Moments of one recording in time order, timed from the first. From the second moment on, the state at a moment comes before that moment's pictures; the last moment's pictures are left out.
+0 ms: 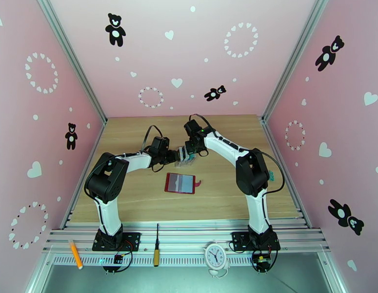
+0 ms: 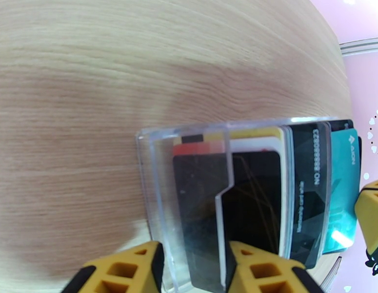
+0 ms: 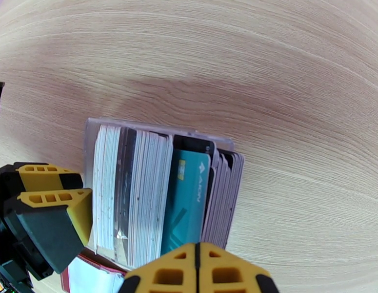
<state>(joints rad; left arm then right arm) -0.43 1.93 1.09 -0.02 0.30 -0.67 0.61 2.09 1.77 -0.84 0.08 0.31</state>
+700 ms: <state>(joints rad) -0.43 1.93 1.09 -0.02 0.30 -0.67 0.65 2.09 1.78 -0.87 0.10 0.31</state>
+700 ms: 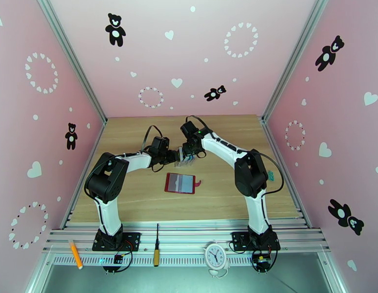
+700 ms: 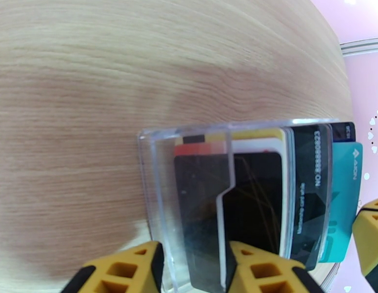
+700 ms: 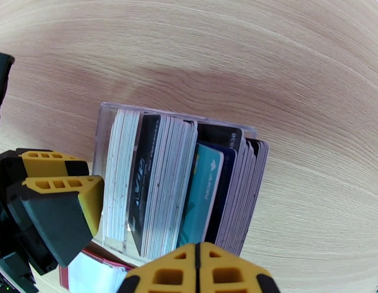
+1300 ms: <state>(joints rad) -0.43 1.93 1.09 -0.02 0.30 -0.67 0.67 2.10 1.80 -0.90 0.10 0.31</state>
